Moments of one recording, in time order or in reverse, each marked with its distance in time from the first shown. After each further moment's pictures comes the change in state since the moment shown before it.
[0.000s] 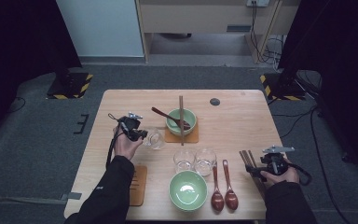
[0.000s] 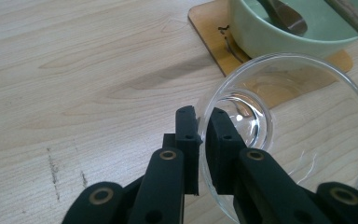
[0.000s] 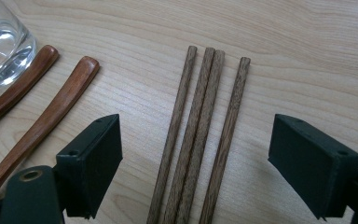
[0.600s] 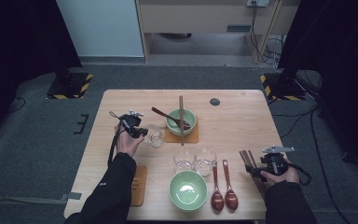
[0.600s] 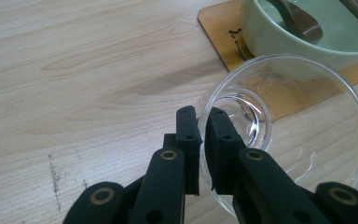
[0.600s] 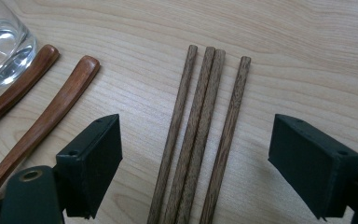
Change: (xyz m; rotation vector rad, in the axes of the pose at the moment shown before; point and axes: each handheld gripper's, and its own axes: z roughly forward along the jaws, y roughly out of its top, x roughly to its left) left arm 0.003 0.008 0.009 0.014 0.014 -0.019; right arm 0.000 0.000 0.000 0.000 0.001 -0.003
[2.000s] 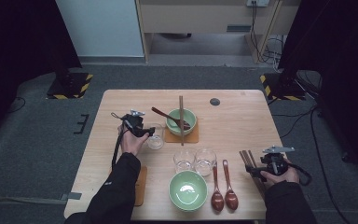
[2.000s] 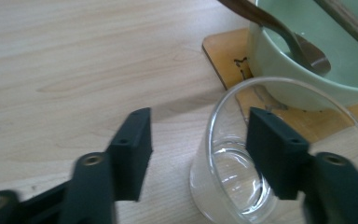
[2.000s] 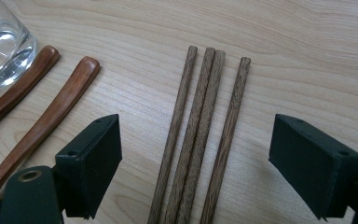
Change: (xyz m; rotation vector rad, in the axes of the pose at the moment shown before) left arm 0.001 -0.002 0.015 -0.135 0.010 -0.041; right arm 0.001 0.000 0.000 -0.002 -0.002 0.005
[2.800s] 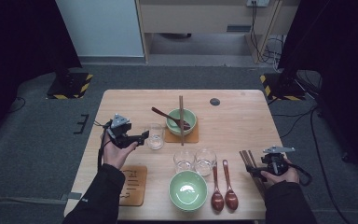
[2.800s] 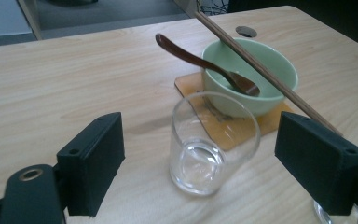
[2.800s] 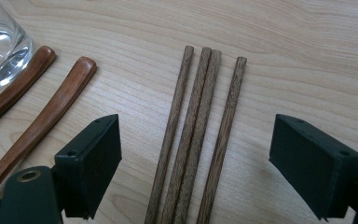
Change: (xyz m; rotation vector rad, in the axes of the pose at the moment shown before) left arm -0.003 -0.025 -0.081 -0.186 -0.088 0.046; right arm -0.001 -0.001 0.000 -0.002 -0.010 0.002
